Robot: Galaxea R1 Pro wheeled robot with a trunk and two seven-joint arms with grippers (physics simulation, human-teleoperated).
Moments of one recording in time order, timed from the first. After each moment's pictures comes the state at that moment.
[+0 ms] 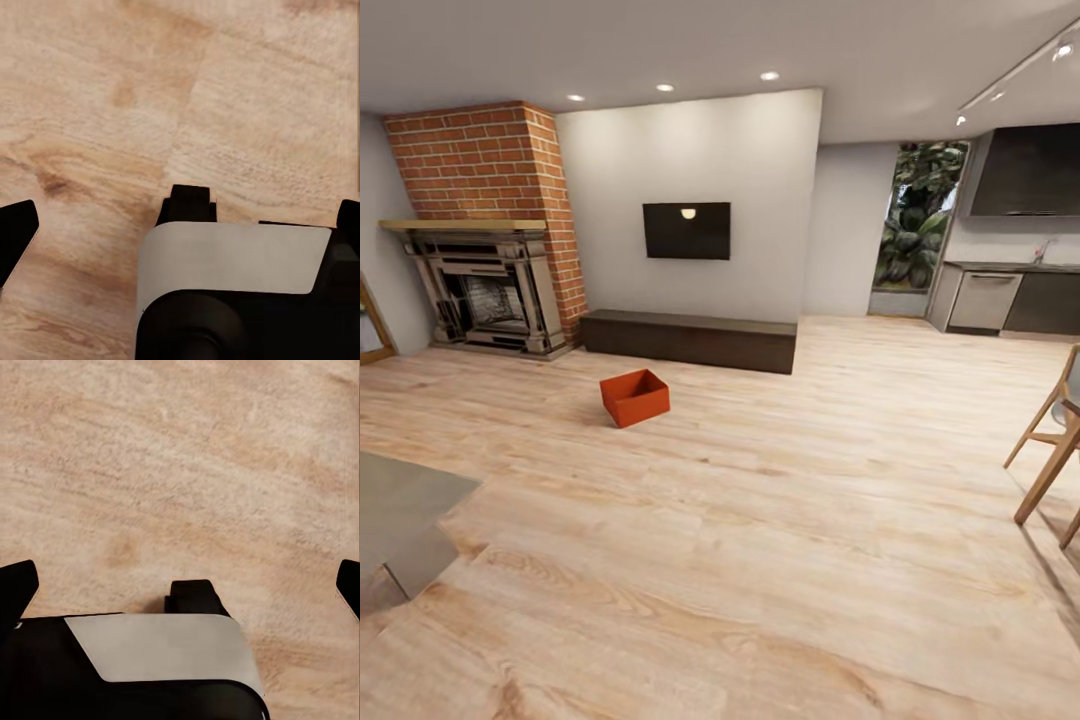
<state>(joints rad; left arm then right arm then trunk) -0.30 0.00 0.00 0.00 0.06 0.08 0.09 -0.28 0.12 0.48 0.03 -0.45 -0.10 -0.25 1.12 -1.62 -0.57</state>
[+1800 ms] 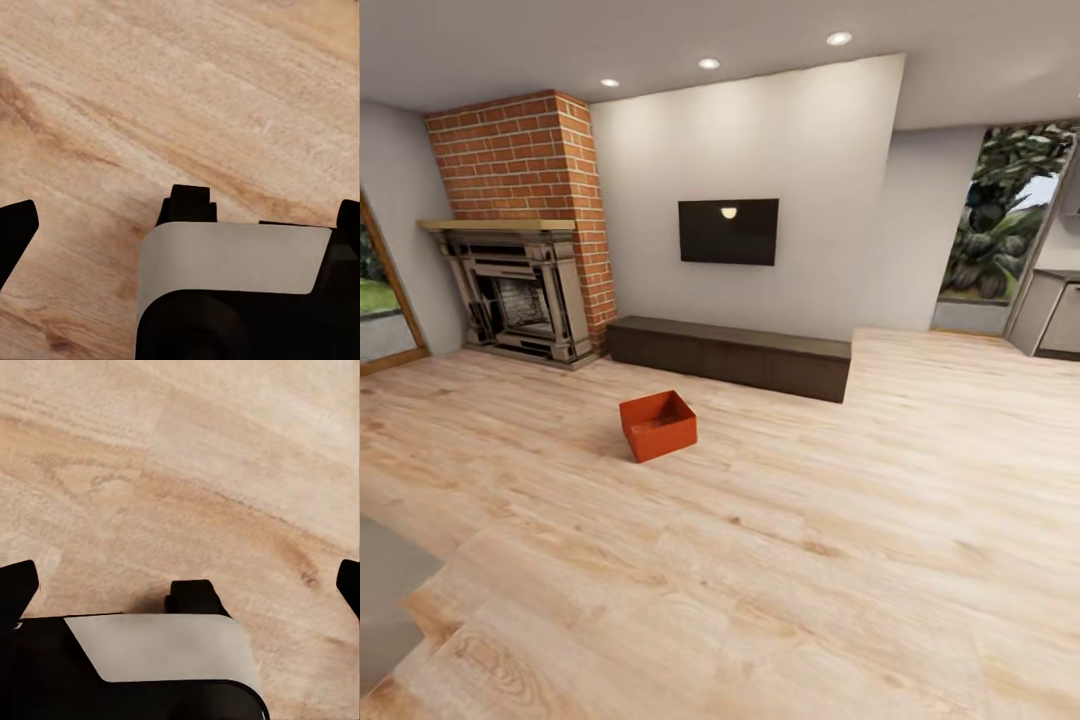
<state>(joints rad) -0.30 0.00 0.00 0.00 0.06 0.08 0.09 -0.28 0.13 0.48 0.03 -0.45 -0.10 -0.25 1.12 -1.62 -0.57</state>
